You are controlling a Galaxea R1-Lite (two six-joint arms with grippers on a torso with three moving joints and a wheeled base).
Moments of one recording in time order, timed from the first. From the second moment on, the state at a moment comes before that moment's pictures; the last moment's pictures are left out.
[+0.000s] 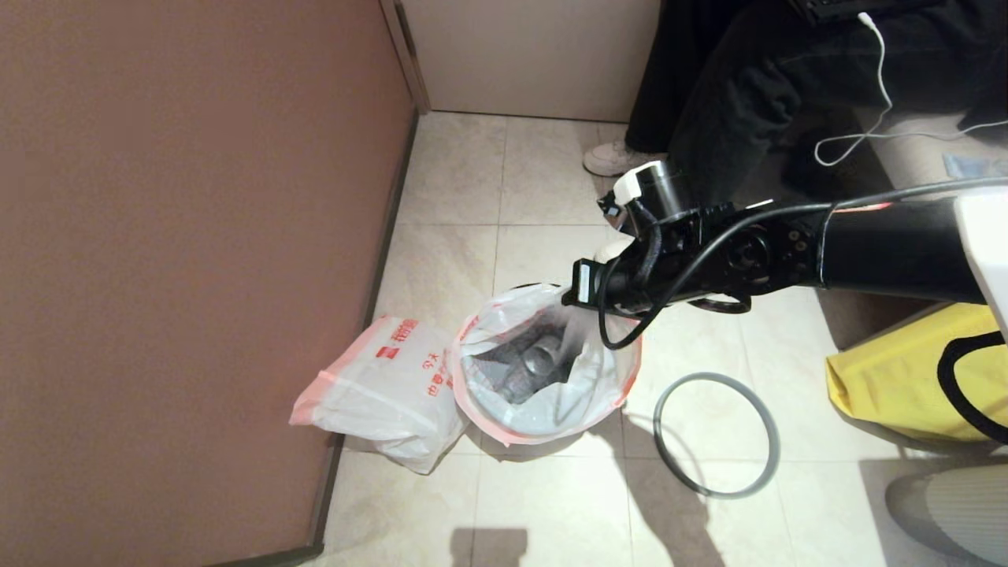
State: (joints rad) left arm 0.00 0.00 0.00 0.00 -0.03 0.05; right arm 0.57 2.15 -1.89 0.32 0.07 0.49
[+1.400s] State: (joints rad) left arm 0.00 0.00 0.00 0.00 -0.03 0.05; right arm 0.22 1.96 -1.35 0.02 0.28 0.50
